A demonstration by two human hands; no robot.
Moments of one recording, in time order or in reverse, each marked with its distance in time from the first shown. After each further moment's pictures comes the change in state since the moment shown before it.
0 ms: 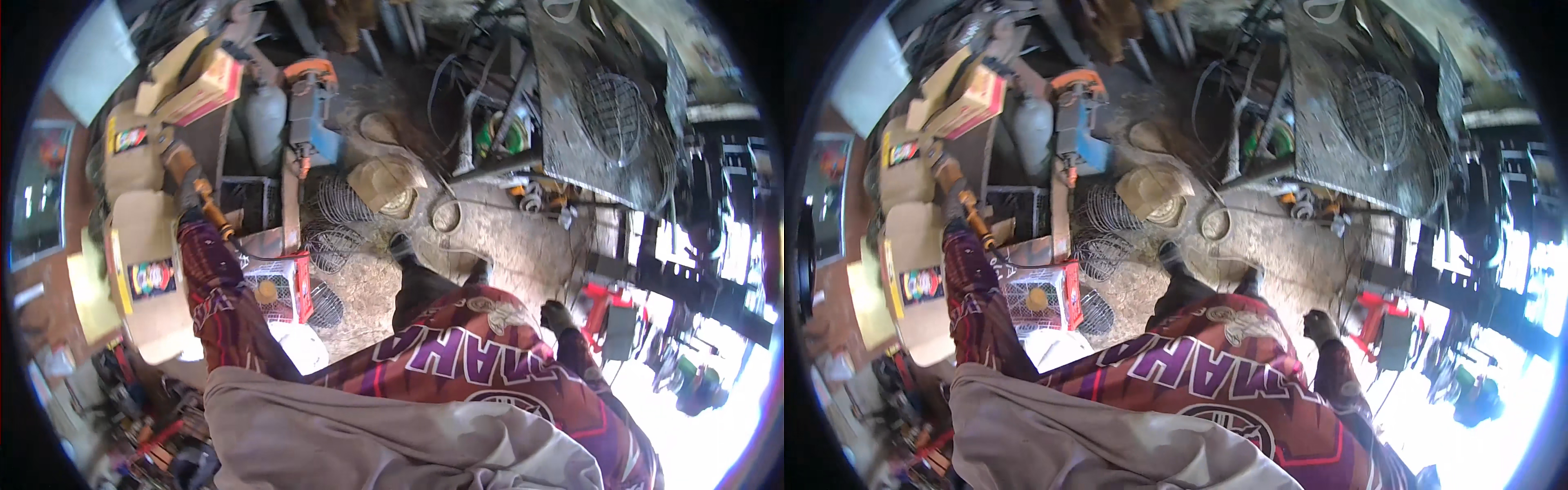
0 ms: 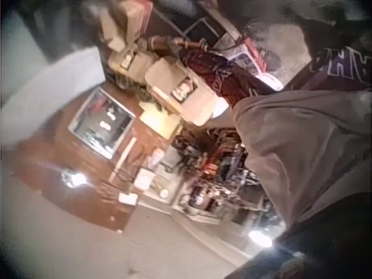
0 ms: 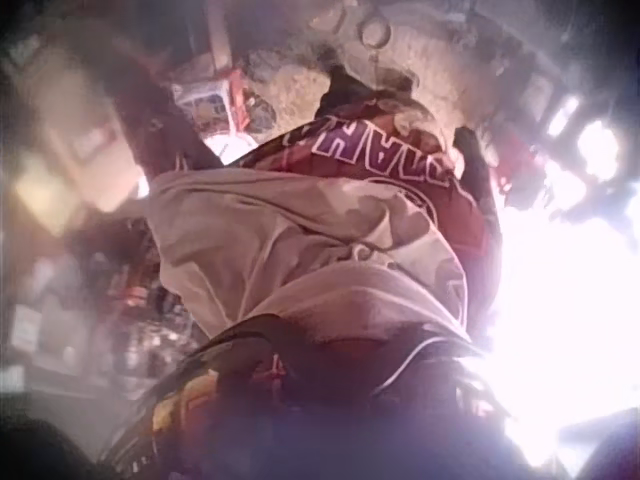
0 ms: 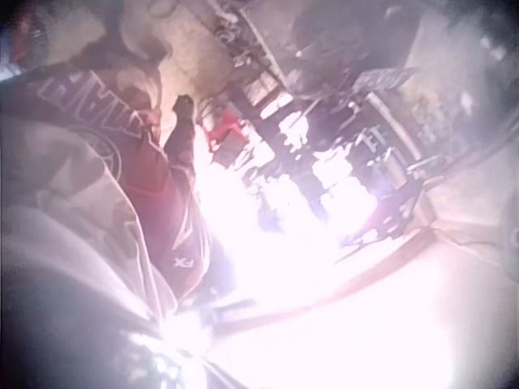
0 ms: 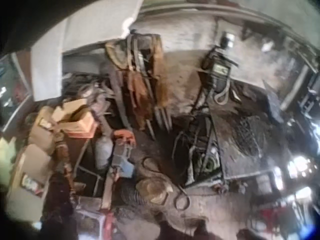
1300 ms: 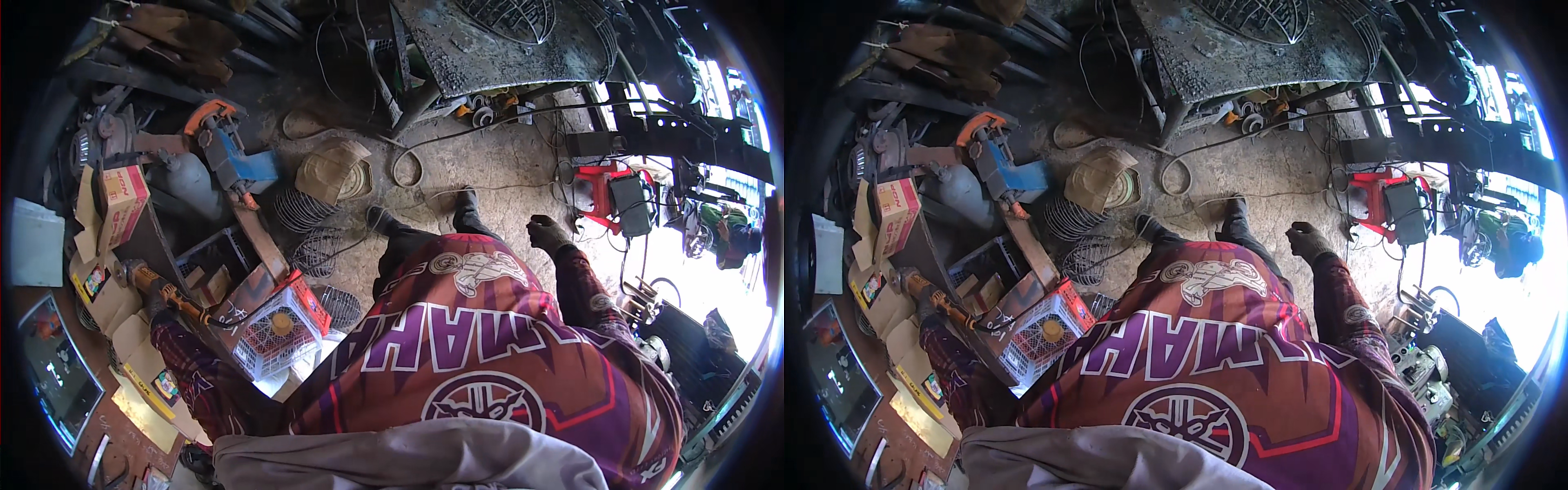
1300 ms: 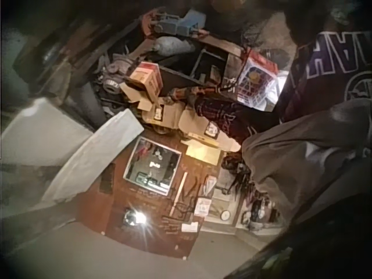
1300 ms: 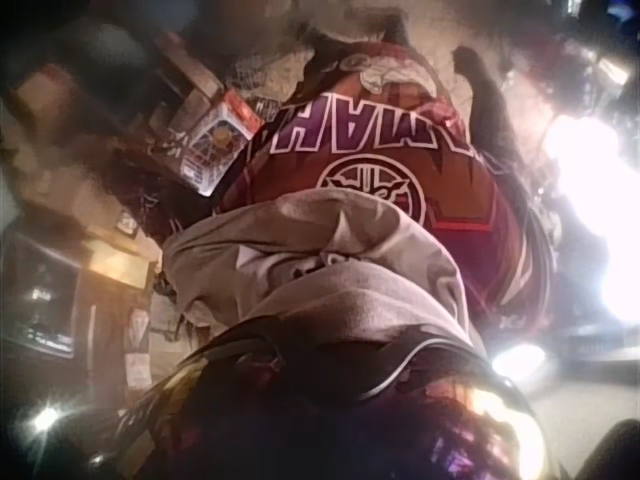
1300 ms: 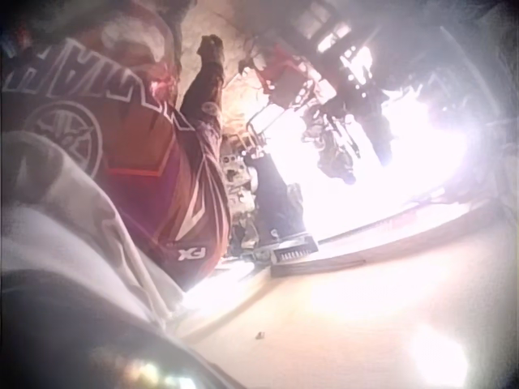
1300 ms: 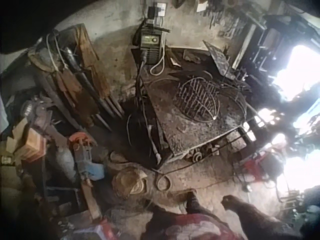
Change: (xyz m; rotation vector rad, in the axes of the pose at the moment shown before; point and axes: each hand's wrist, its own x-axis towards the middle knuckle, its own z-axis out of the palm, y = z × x) left_hand -0.005 0.006 -0.030 0.272 0.136 0.084; right_hand -0.026 -0.012 0.064 0.260 0.356 0.025
